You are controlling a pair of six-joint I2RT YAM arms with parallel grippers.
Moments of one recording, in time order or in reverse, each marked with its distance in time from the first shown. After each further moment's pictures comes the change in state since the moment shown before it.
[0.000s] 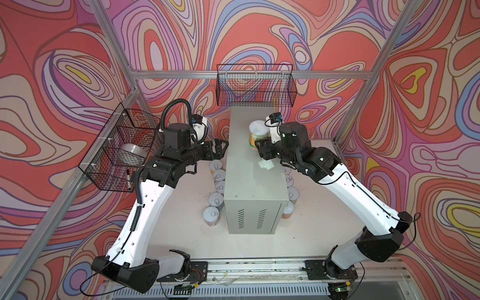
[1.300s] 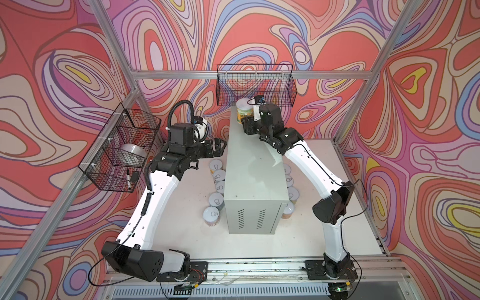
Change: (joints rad) left arm 0.065 0.085 -0.043 0.057 0.014 0.000; right arm -0.127 0.532 0.510 0.148 -0.089 -0.005
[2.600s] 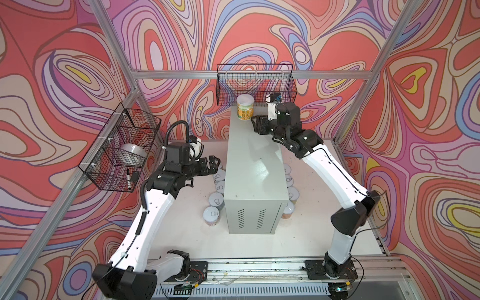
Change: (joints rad) left arm 0.011 -0.250 -0.331 -0.031 -0.060 -0.016; right arm -0.034 -0.327 -0.294 0.018 -0.048 0.057
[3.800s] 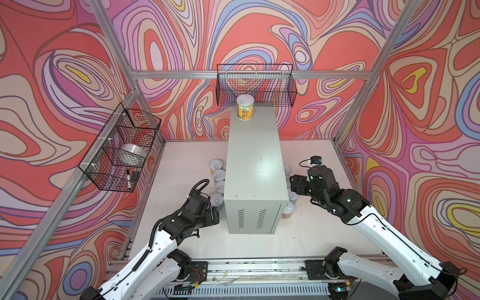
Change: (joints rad) left arm -0.300 -0.317 -0.658 -0.040 -0.319 -0.359; right arm 0.004 -0.767 -1.066 -0.164 0.228 0.257
